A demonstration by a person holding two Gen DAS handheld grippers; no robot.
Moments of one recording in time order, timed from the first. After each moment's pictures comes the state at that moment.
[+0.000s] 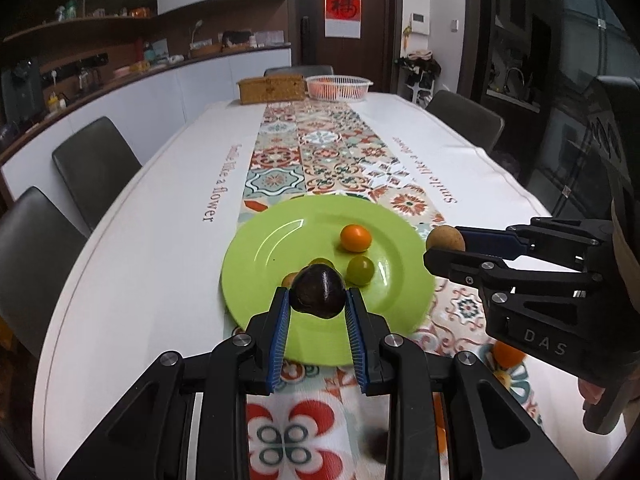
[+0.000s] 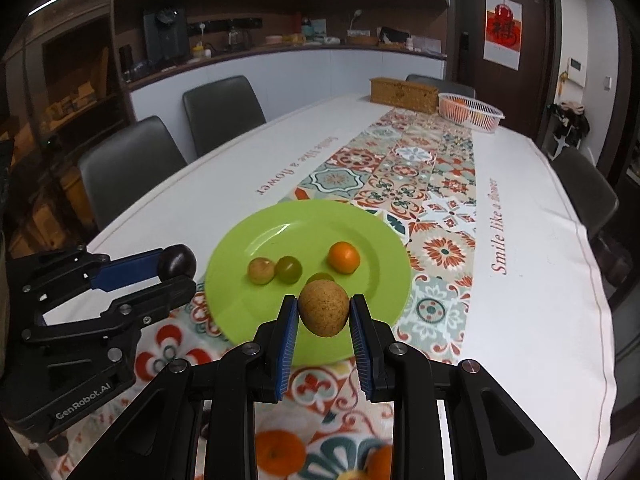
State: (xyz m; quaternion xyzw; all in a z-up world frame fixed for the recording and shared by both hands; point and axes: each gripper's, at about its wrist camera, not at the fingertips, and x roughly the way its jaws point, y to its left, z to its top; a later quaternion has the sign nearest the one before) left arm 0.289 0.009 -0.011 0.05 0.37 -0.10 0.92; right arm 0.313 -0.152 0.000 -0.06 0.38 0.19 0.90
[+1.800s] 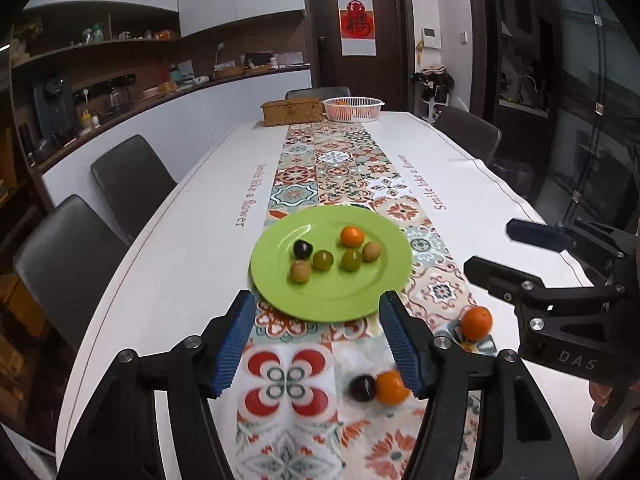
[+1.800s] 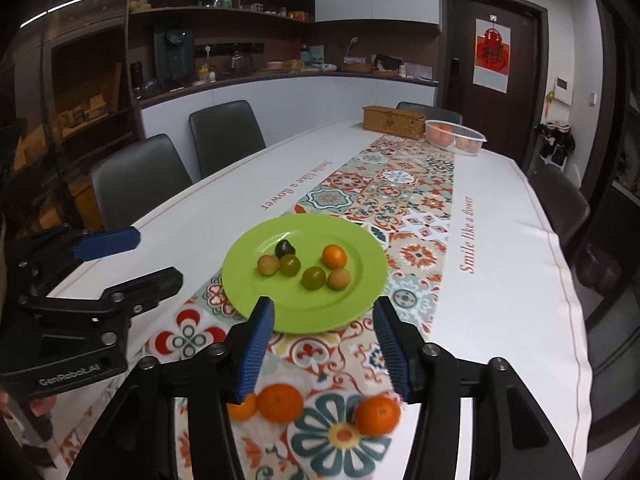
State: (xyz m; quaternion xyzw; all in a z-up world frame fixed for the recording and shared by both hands) left arm 0.195 -0.005 0.034 0.06 0.34 -0.05 0.94; right arm 0.227 -0.184 0.037 -0.06 0.32 0.17 0.93
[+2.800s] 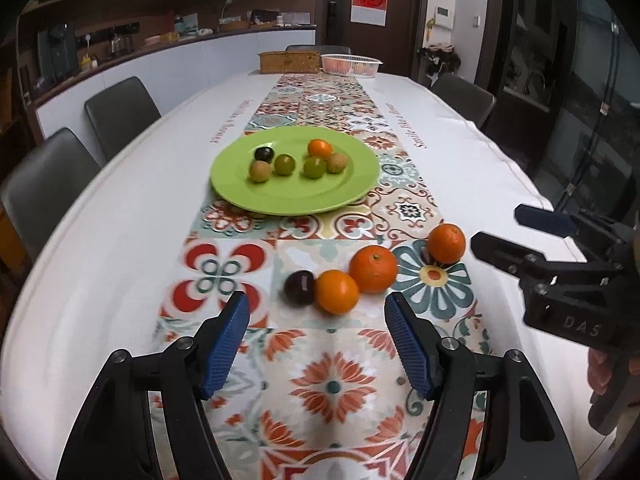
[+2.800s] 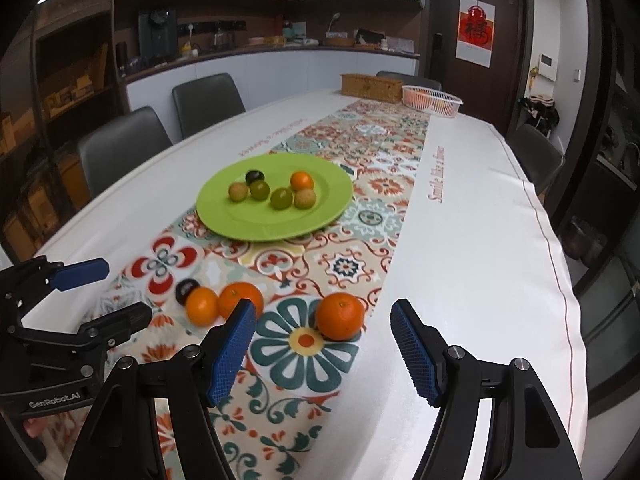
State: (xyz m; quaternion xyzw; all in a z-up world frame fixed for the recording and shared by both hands) left arm 0.156 -0.038 -0.043 0.00 0.40 -0.06 0.91; right arm 0.191 -0.228 -0.017 -0.07 0.37 0.16 0.91
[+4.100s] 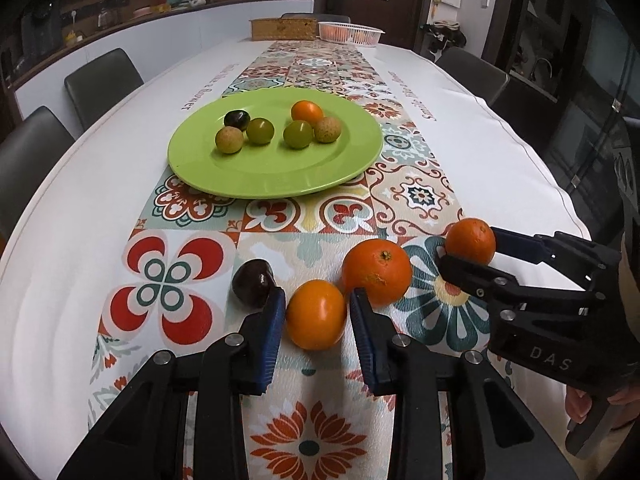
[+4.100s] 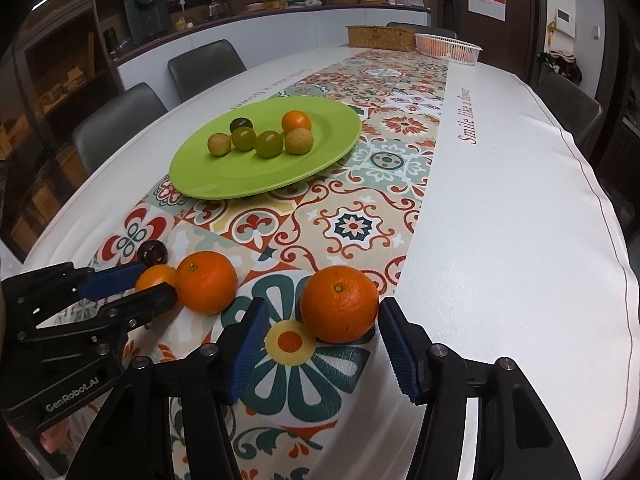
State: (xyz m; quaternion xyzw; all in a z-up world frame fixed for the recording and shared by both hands) left arm 0.207 -0.053 -0.080 -0.01 0.45 -0.06 0.89; right arm 0.245 -0.227 -0.077 -0.04 0.44 0.18 0.88
